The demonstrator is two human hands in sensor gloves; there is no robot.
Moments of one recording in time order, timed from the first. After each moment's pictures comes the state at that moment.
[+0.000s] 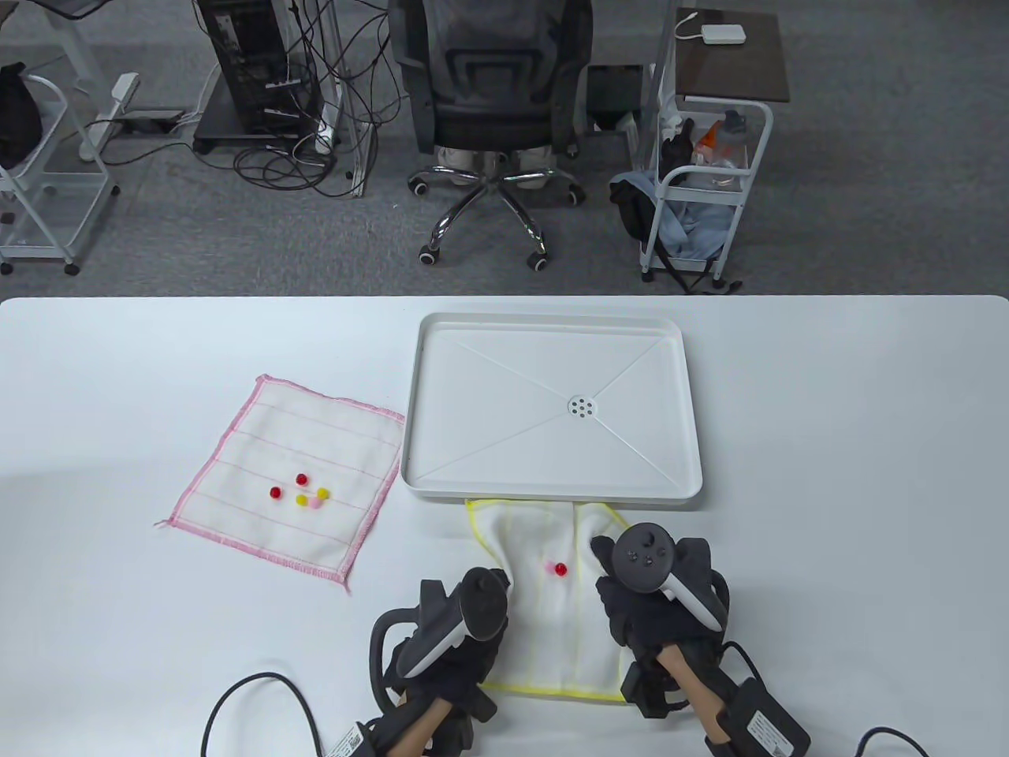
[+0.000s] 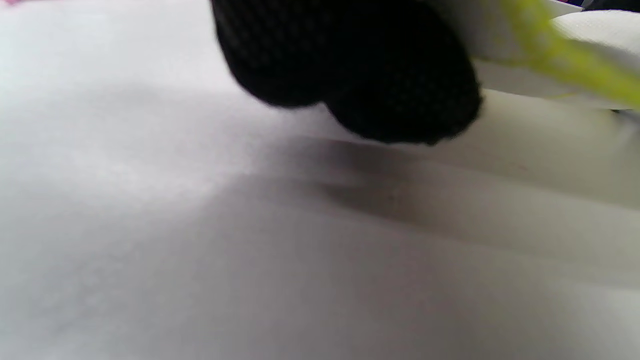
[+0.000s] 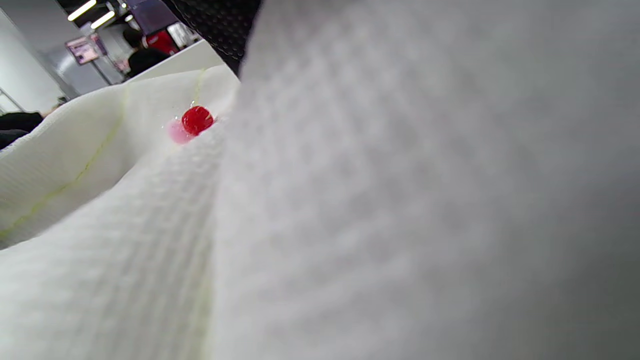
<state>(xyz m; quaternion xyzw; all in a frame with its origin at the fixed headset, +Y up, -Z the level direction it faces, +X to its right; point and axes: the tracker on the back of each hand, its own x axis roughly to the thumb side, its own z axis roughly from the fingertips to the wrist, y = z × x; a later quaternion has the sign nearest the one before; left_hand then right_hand) -0.099 -0.762 -0.231 -0.20 -0.05 0.09 0.98 0.138 -0.761 -0.268 0.03 0.16 0.96 0.21</state>
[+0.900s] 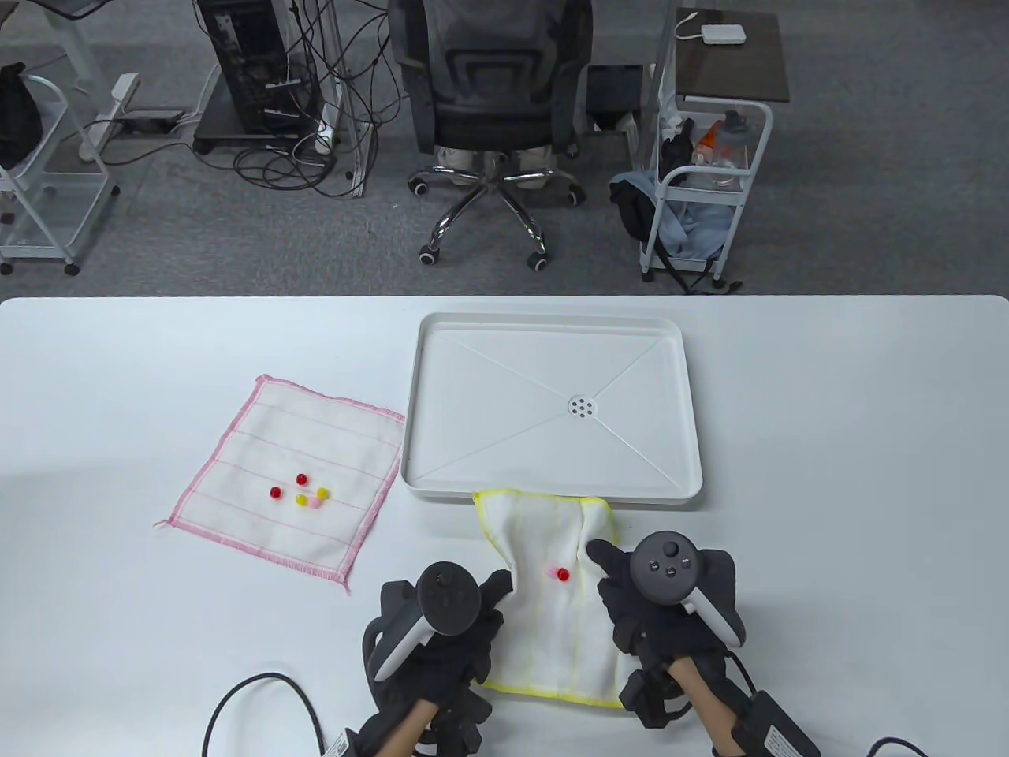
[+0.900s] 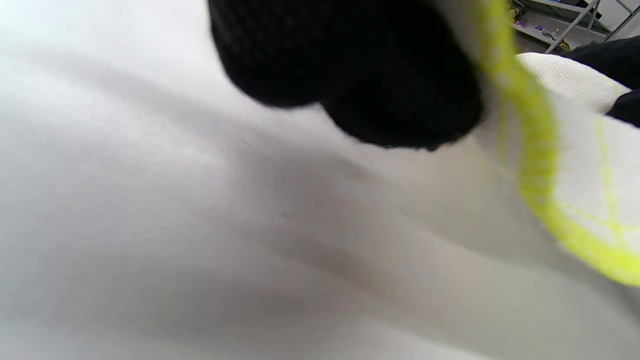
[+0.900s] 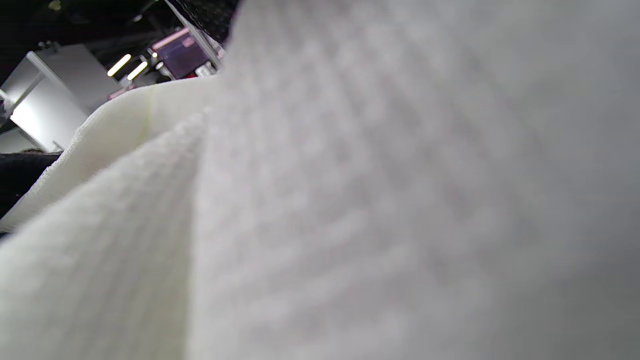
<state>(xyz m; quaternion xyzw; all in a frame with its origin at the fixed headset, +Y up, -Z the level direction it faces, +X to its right) -0.115 -0.753 -0.225 -0.21 -0.05 0.24 0.95 0.144 -0.742 -0.253 0.05 0.12 0.95 0.27</state>
